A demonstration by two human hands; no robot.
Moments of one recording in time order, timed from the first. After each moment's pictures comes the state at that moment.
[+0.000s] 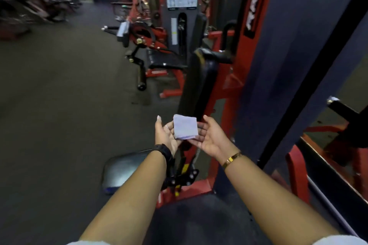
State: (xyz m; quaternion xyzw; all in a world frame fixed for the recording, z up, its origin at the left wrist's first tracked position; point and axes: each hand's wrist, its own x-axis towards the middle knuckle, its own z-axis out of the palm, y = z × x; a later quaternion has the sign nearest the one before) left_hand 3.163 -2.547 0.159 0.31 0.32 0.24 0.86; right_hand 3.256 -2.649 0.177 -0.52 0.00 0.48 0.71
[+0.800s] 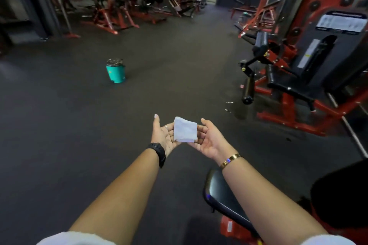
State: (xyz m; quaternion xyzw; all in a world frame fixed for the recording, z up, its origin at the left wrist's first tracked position) left_hand 2.758 -2.242 0.151 0.24 0.40 0.43 0.77; right_hand 2.908 -2.273 0.166 -0.52 -0.16 0.67 0.51
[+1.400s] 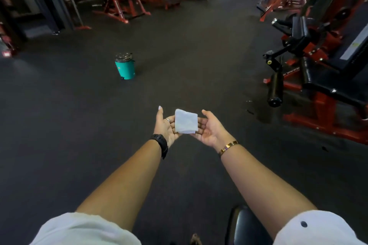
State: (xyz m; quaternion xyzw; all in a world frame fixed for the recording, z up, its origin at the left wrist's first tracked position) left_hand 2.768 -1.993 0.136 0.22 0.44 0.44 0.75; right_hand 2.918 -2.004 0.139 -0.51 -0.13 0.71 0.47
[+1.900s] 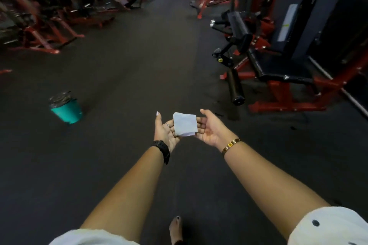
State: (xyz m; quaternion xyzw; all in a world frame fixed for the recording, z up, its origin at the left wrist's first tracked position) left_hand 2.965 -1.771 0.142 0.31 0.41 0.34 0.79; right_hand 3.104 -1.824 0.153 -0.51 -0.05 0.63 0.58
